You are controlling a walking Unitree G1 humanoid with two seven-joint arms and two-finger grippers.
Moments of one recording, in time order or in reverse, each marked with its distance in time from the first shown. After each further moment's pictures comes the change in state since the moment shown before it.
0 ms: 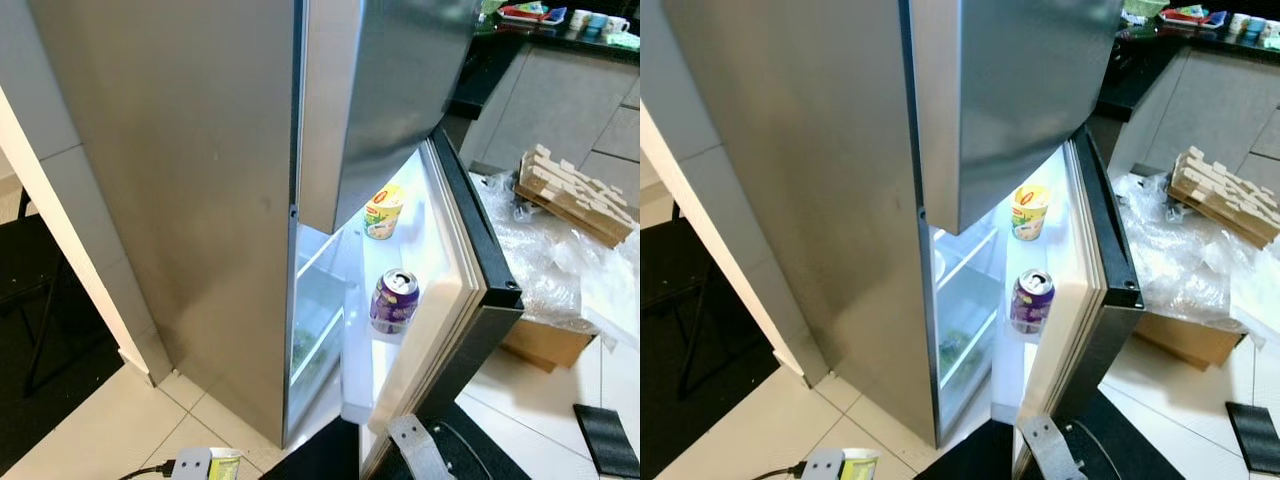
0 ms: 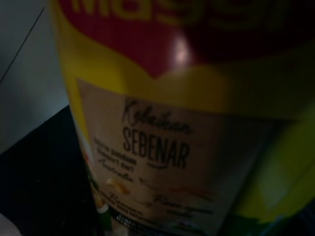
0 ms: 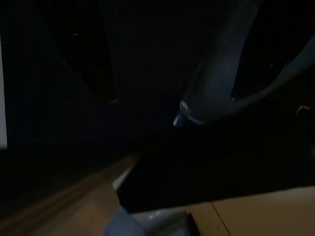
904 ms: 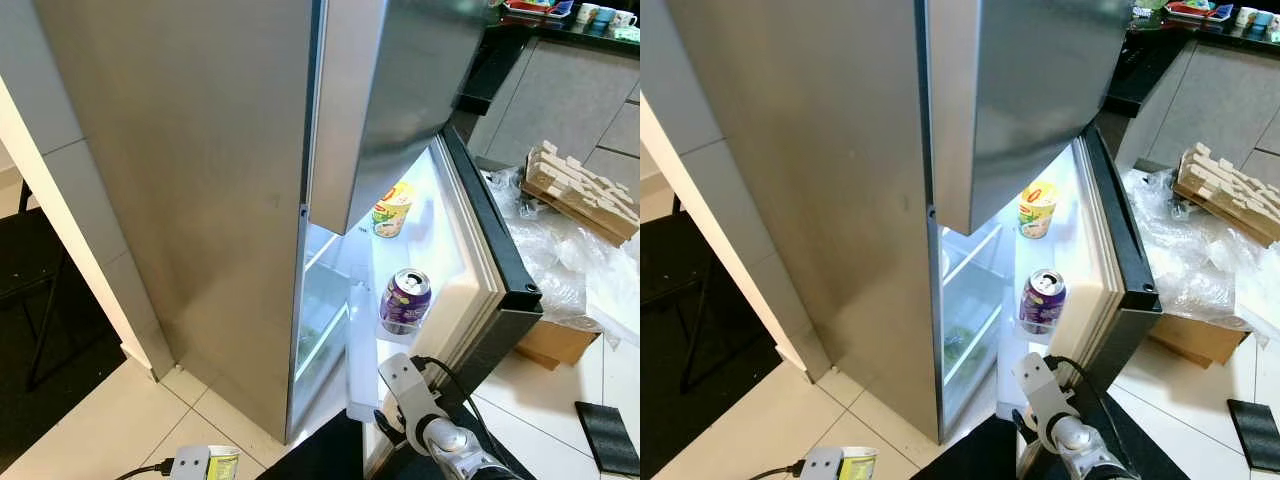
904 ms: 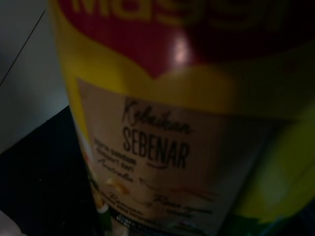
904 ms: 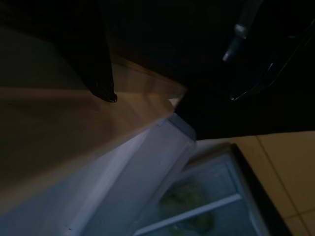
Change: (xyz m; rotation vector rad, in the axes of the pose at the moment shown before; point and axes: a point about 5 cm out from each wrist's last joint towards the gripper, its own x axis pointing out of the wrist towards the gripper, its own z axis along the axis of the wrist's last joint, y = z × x) left arm 0.000 0.000 0.001 -0.001 -0.005 0.005; right arm -0.002 -0.029 0.065 -0.130 -0.229 -0.215
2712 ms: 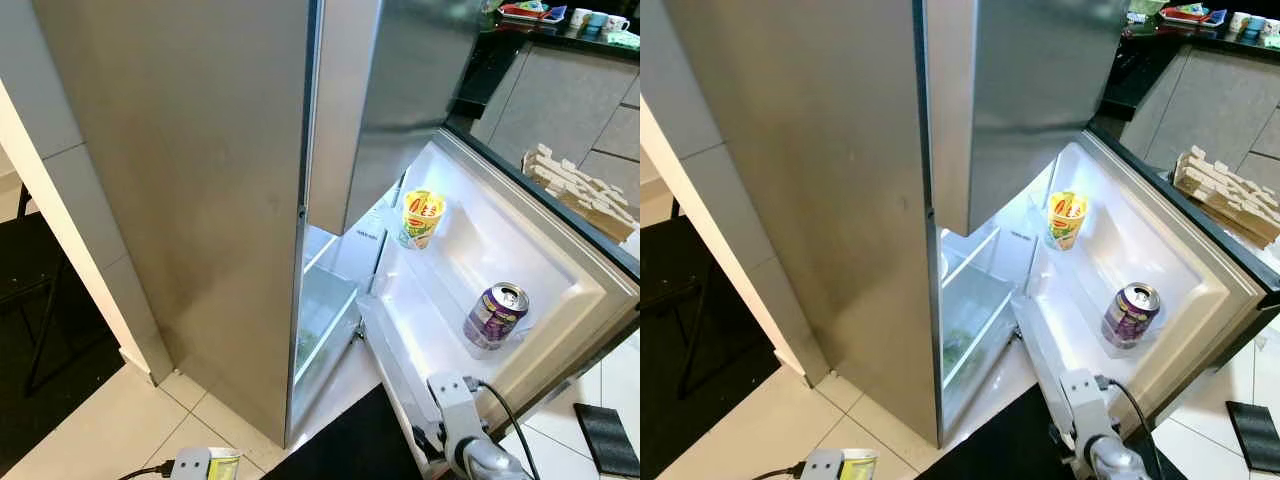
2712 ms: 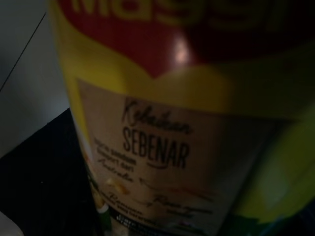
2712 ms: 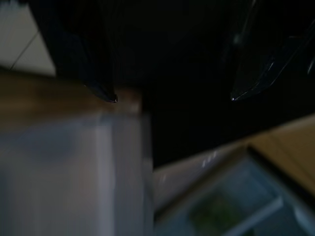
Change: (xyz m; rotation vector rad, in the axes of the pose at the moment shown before) left arm -0.001 0.000 -0.002 -0.001 0.003 0.001; right arm -0.009 -0.037 -0.015 0.219 0.014 -0.087
